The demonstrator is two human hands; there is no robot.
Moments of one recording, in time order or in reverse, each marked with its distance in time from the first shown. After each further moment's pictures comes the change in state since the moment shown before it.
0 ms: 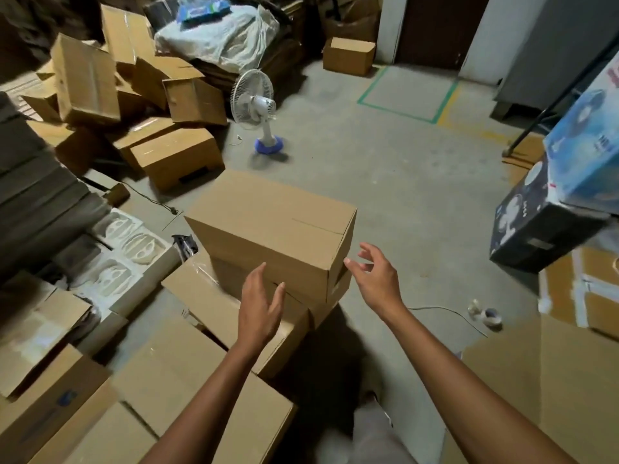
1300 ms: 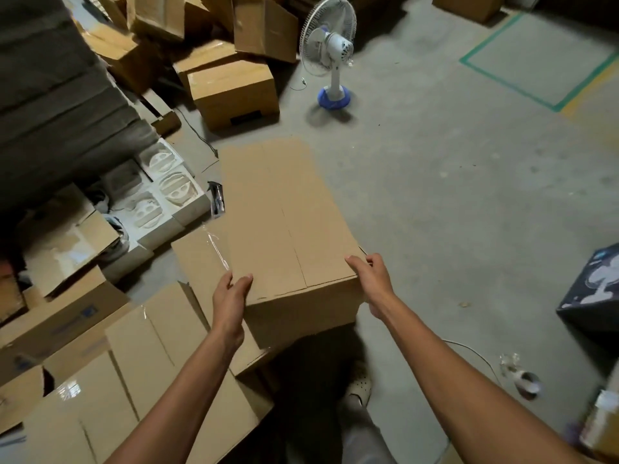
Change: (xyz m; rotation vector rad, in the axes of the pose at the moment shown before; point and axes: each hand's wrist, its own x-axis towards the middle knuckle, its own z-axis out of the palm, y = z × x) left_hand 0.124 -0.018 0.045 -0.782 0.324 -0.814; right_hand 0.220 0.040 0.064 0.060 -0.391 0.429
